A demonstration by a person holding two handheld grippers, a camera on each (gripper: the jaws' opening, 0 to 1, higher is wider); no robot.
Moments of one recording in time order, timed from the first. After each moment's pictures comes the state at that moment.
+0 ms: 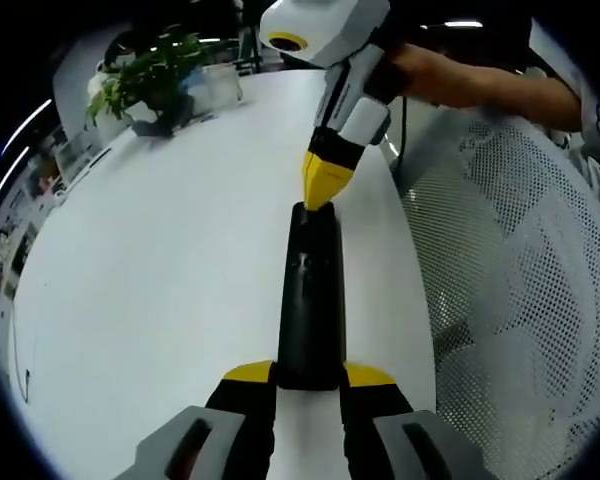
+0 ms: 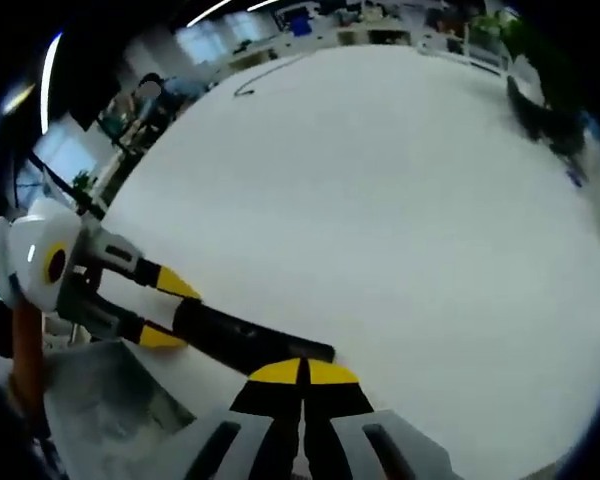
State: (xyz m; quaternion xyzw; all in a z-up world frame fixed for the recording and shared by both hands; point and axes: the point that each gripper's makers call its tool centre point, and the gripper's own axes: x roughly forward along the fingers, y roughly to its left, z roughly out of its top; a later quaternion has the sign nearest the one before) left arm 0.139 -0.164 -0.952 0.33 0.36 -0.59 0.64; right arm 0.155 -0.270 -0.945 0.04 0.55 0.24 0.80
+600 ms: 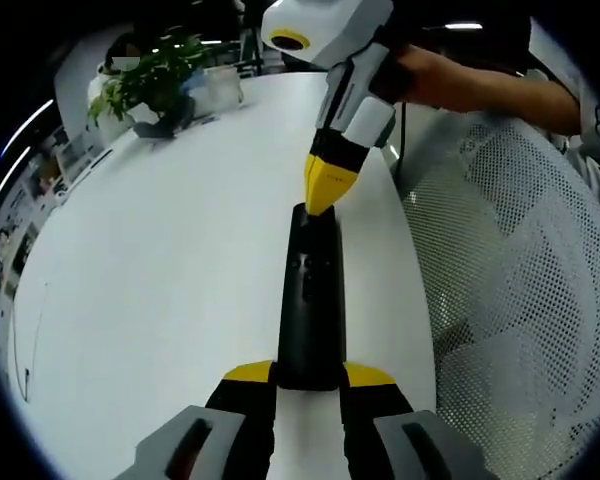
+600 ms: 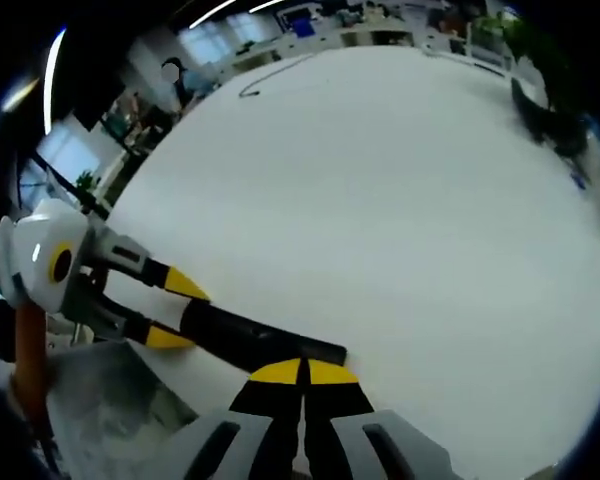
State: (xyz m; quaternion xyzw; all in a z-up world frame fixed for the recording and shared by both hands) left arm 0.140 -0.163 -0.953 0.32 0.36 -0.59 0.65; right arm 0.153 -0.262 -0.943 0.03 0.54 0.25 0.80
